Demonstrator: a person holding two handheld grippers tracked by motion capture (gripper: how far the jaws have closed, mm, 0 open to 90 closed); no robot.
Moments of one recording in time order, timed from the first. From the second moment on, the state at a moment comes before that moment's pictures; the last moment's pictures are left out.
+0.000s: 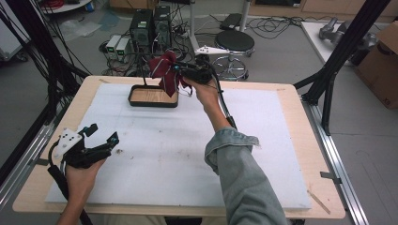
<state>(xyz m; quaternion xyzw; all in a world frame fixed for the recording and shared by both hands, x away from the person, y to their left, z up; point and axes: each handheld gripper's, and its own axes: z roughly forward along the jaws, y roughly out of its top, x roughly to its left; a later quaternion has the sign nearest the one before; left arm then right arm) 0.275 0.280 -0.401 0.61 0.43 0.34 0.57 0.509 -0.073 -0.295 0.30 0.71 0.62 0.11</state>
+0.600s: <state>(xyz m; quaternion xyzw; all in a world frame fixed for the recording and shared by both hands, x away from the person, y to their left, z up) 0.272 0.286 -0.402 0.61 0.44 0.34 0.57 0.560 -0.067 -0.297 0.37 0.68 0.62 0.12</state>
